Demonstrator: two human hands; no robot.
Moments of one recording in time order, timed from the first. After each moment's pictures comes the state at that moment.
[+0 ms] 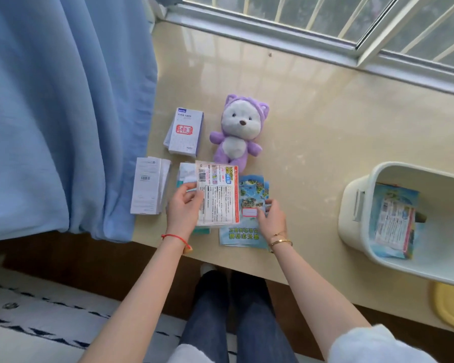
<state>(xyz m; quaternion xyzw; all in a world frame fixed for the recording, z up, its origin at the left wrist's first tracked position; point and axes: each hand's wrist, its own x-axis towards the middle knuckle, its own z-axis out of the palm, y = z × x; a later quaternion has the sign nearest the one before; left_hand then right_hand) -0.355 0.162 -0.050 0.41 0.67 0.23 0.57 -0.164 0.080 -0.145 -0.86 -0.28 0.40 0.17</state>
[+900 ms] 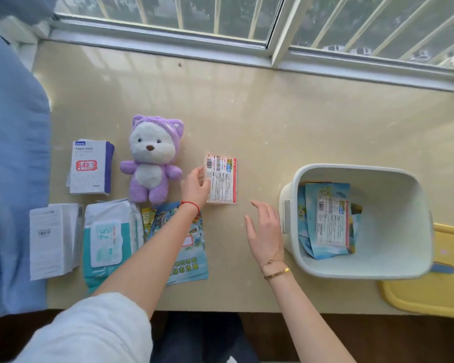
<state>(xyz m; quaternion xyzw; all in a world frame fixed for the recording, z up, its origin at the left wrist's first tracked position) -0.122 0.215 -0.150 0.60 0.59 0.09 0.52 -0.029 0.038 -0.122 -0.86 -0.41 0.20 0.21</state>
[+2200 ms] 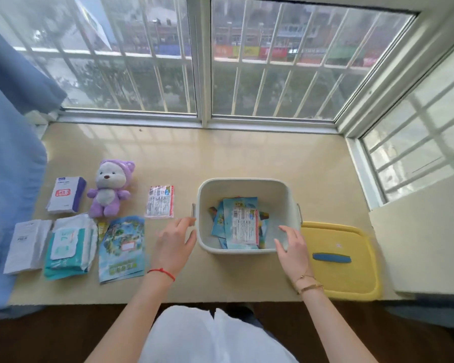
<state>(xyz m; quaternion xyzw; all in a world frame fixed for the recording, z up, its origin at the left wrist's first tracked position) -0.068 -0.049 0.043 0.83 0.46 0.14 0.29 0.172 -0.224 0.010 -0.88 -0.37 0.16 0.23</state>
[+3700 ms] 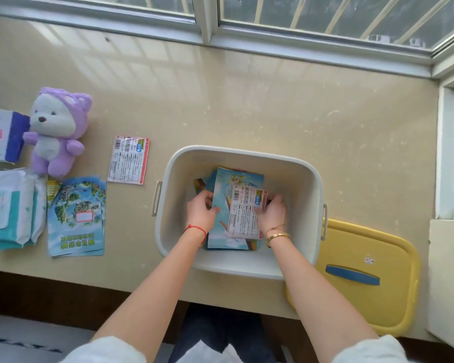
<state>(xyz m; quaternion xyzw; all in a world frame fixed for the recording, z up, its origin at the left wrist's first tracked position) 0.101 -0.011 -0.146 0.59 0.64 0.03 0.49 0.261 -0.089 -0.187 -0.89 -0.23 0.35 0.17</state>
